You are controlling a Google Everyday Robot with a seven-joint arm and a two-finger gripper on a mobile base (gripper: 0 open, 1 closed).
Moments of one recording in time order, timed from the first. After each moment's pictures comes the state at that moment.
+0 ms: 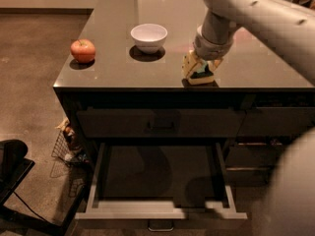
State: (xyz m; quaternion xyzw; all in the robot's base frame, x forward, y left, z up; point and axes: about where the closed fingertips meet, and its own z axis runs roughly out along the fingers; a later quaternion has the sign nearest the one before) arm 0.680 -0.153 0.852 -0.13 0.98 0.02 0.18
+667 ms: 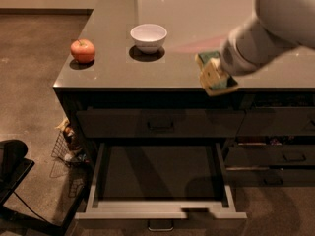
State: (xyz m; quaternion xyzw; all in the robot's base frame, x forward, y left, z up) arm 0.561 -0.158 0.916 -0.18 0.94 0.03 0.29
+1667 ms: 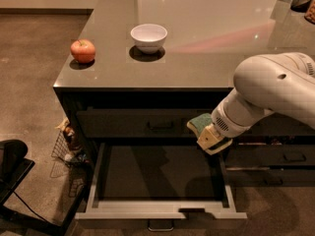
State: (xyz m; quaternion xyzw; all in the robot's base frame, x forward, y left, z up) arm 0.490 -0.167 0.759 -0.31 0.94 0.04 0.16
